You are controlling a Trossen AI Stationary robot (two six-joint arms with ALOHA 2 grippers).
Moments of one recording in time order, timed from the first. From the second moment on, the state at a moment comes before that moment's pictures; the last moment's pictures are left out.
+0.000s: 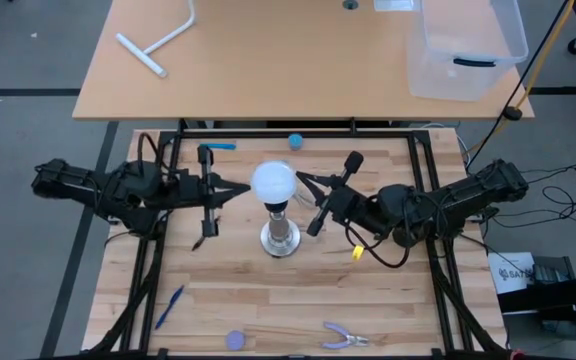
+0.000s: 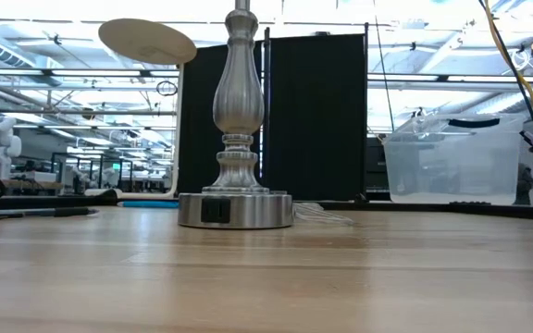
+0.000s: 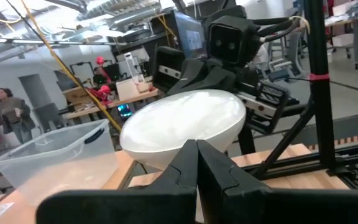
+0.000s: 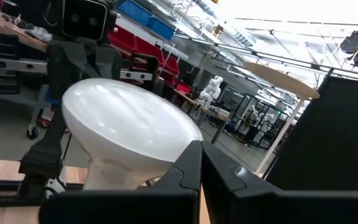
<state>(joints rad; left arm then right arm) -0.22 0.99 1.07 0.03 -0.28 0.32 0.32 1.46 1.32 0.40 0.81 -0.60</state>
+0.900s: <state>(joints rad) -0.10 0.96 1.07 0.03 -0.30 0.24 0.38 1.46 1.32 0.27 0.78 -0.50</state>
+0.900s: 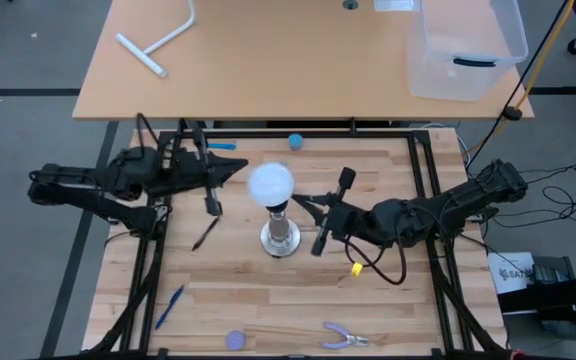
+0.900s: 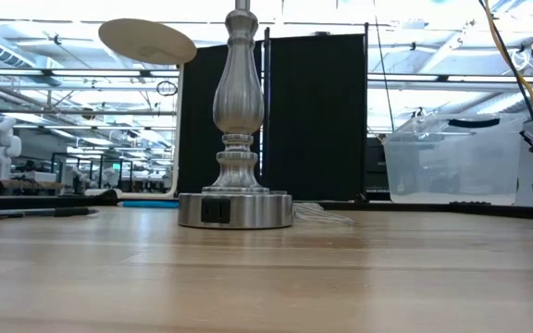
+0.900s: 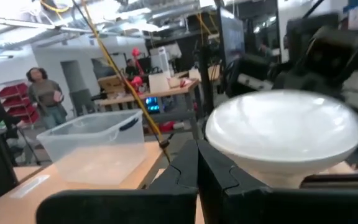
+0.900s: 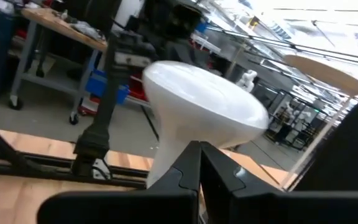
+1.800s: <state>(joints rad) -0.28 1.00 1.07 0.04 -0.27 0.32 0.31 1.46 1.32 0.43 0.78 -0.63</state>
